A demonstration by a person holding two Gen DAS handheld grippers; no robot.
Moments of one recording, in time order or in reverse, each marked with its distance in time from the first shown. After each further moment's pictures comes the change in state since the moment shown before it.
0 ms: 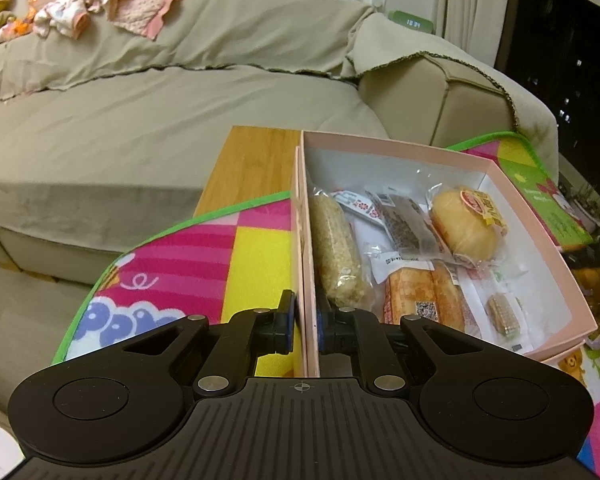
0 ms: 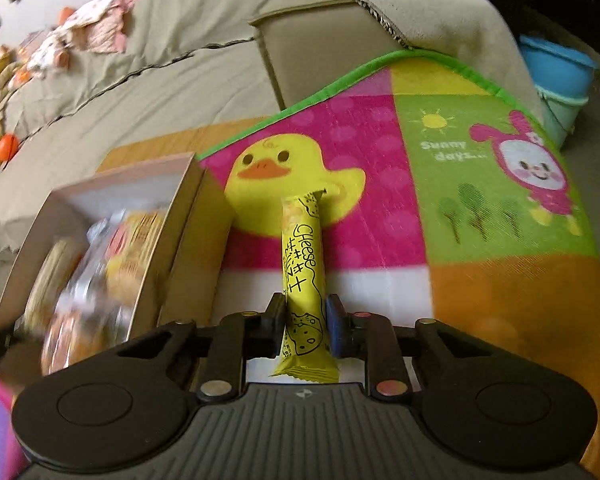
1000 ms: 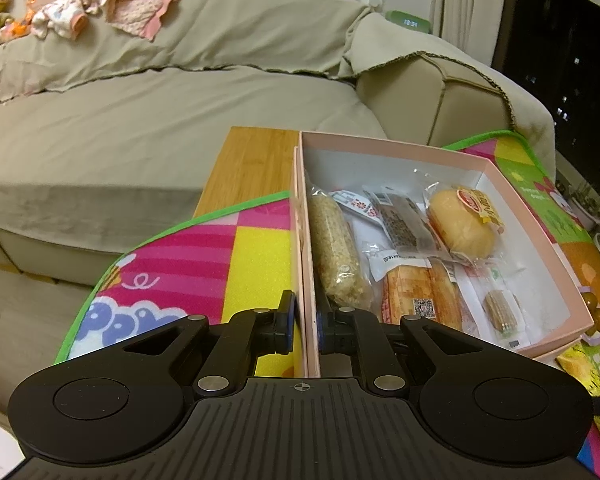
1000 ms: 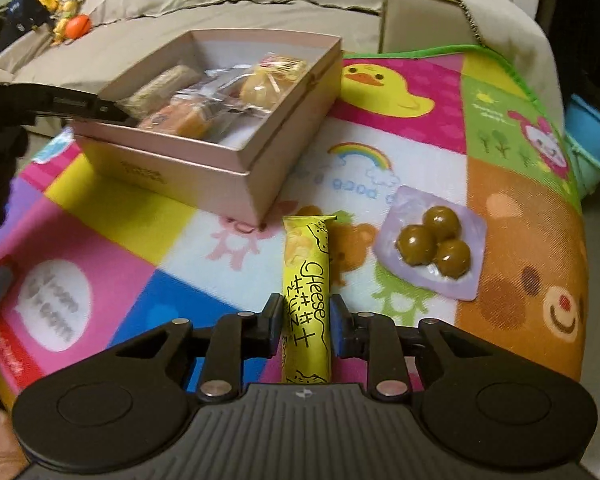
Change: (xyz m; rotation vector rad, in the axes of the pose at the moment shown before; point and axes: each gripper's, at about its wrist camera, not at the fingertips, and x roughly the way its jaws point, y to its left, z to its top) left arm -0.002 0.004 -0.001 0.004 -0.001 -0.008; right arm -0.075 0.044 -0.117 -0.325 0.067 0.017
